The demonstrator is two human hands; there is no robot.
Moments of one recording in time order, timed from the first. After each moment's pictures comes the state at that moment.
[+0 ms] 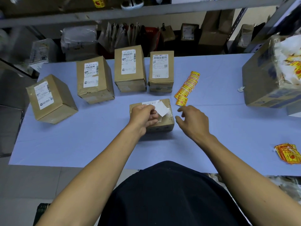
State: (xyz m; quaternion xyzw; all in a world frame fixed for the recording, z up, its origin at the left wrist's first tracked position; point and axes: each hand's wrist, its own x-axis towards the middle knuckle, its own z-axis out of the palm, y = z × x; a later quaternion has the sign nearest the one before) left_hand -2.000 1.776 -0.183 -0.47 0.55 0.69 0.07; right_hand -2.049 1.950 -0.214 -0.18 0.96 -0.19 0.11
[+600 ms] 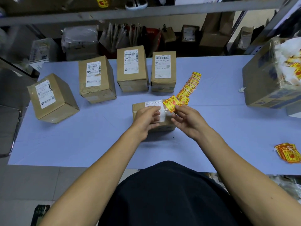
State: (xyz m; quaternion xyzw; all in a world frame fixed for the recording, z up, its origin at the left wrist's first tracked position) left_hand -1.986 1.771 -0.191 -0.42 0.52 0.73 0.10; right_hand -2.044 1.925 -0.190 0.25 0.48 -0.75 0.39
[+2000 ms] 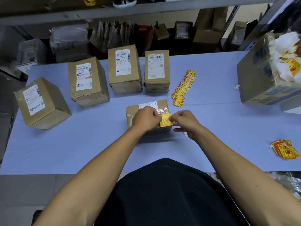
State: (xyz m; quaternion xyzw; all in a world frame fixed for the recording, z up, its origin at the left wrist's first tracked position) left_hand -2.017 1.775 -0.213 -0.25 0.89 0.34 0.18; right_hand -2.065 1.930 -0.239 0.12 0.76 -0.51 0.39
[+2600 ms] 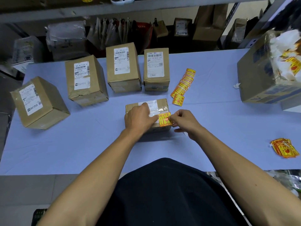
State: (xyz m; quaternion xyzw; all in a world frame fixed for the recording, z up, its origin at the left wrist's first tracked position) left_hand -2.007 1.758 -0.224 -0.21 0.96 0.16 0.10; right_hand -2.065 1.933 -0.251 0.09 0.79 -0.47 0.38
